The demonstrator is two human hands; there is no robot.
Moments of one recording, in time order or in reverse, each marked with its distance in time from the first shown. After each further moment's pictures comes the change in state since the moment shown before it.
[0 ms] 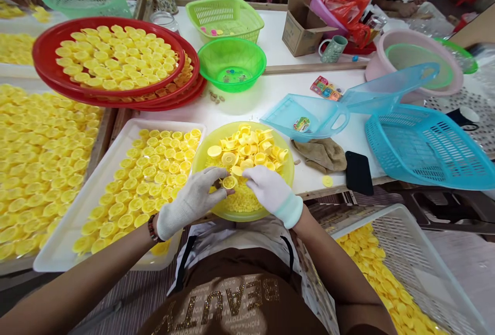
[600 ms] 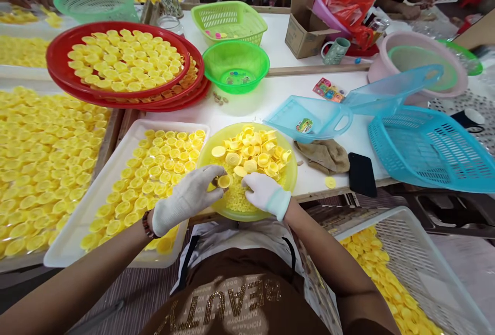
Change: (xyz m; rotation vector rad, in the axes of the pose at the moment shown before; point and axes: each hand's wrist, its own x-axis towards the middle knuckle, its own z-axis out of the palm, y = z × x) left_hand 0.002 -0.004 -0.019 0.193 -0.083 0.010; right_hand 0.015 0.005 0.024 -0.148 -0.308 0.106
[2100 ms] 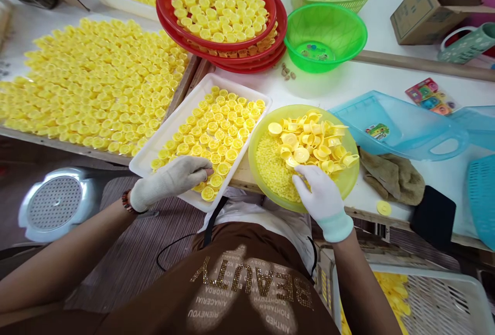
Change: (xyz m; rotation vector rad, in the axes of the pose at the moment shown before) left_hand -0.130 -0.059 -0.021 -0.164 -0.180 -0.447; right_hand -0.030 0.007 0.014 -0.063 0.335 -0.144
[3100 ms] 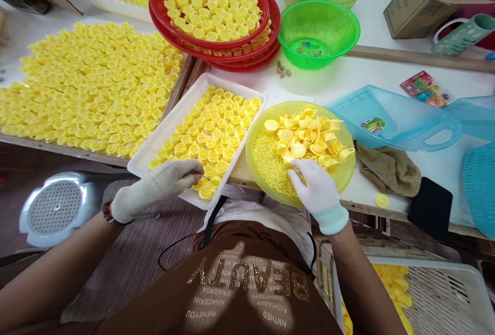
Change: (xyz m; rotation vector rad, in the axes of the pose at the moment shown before) left_hand -0.022 0.001 -0.003 0.028 0.017 -0.039; right_hand 0.002 -0.005 -0.002 0.008 0.026 -0.002
